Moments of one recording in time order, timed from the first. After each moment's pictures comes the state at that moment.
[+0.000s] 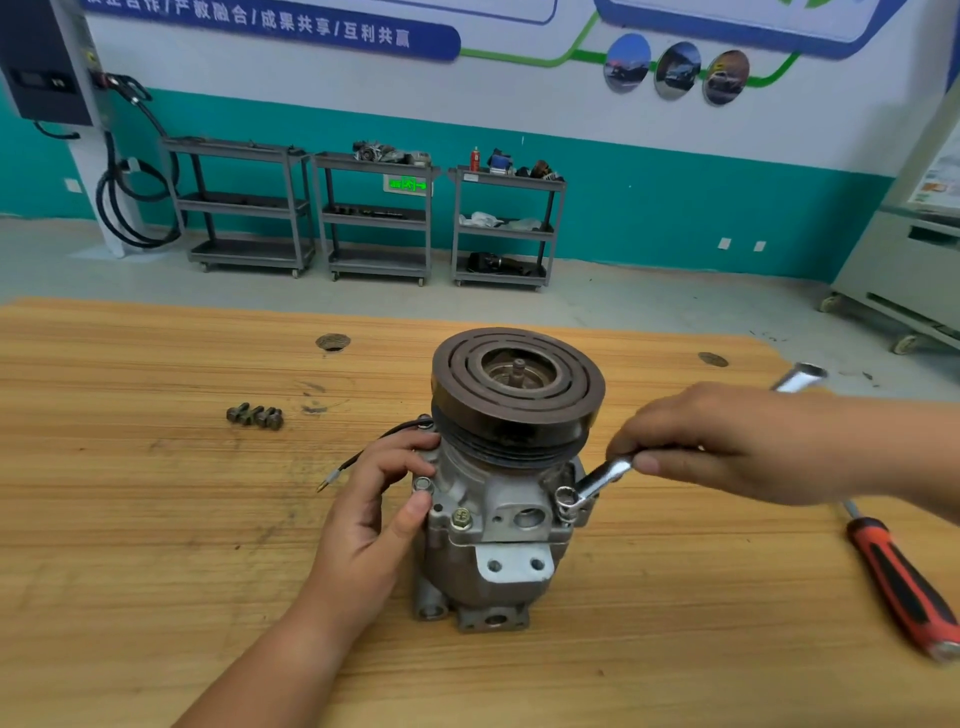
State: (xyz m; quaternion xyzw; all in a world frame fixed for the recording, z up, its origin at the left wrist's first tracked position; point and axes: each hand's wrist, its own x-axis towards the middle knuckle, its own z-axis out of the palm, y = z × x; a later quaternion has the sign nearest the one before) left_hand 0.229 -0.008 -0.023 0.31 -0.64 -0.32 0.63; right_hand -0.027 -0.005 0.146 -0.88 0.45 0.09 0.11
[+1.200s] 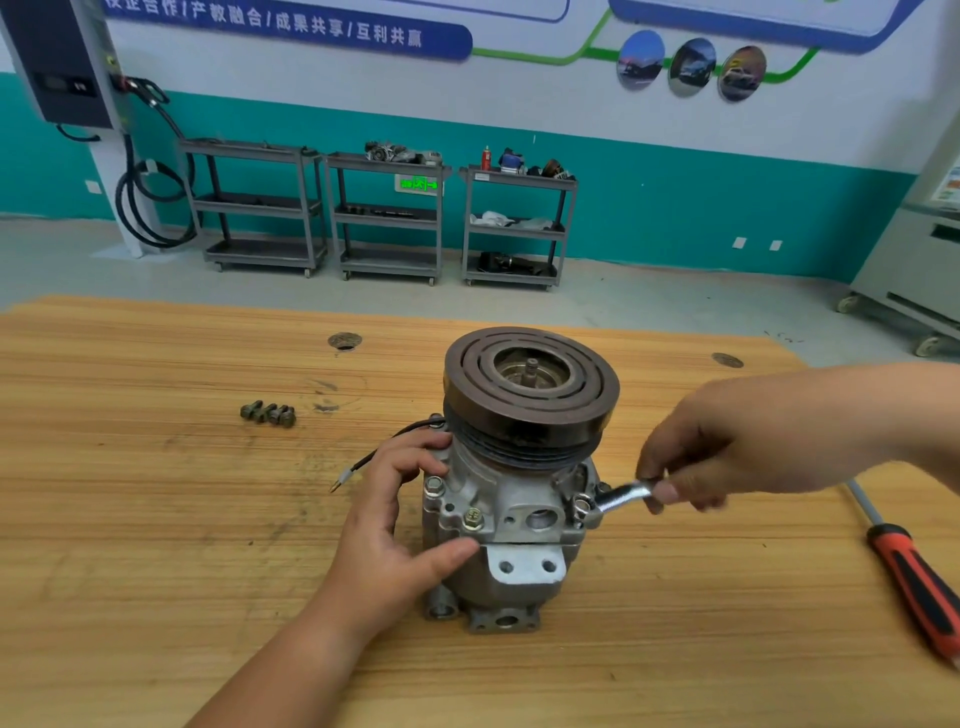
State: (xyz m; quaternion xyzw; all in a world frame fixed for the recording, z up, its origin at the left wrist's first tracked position) left_hand 0.230 -0.011 -0.027 0.32 -0.67 -0.28 0.61; right_hand -0.017 -0.013 0.160 -0.80 0.51 0.17 0.25
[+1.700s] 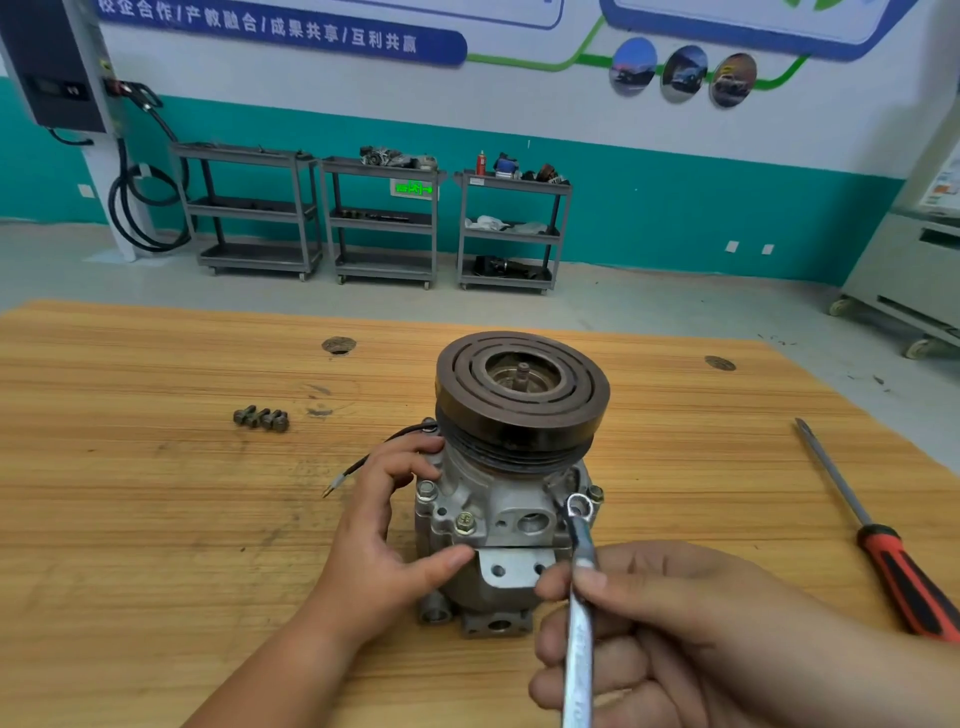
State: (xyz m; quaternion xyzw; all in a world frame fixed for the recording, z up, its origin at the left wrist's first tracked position) left_hand 0.231 -0.012 -0.029 0.31 -0.67 -0.27 0.61; right_hand 0.024 0.066 0.092 -0.38 0.36 -0.25 0.81
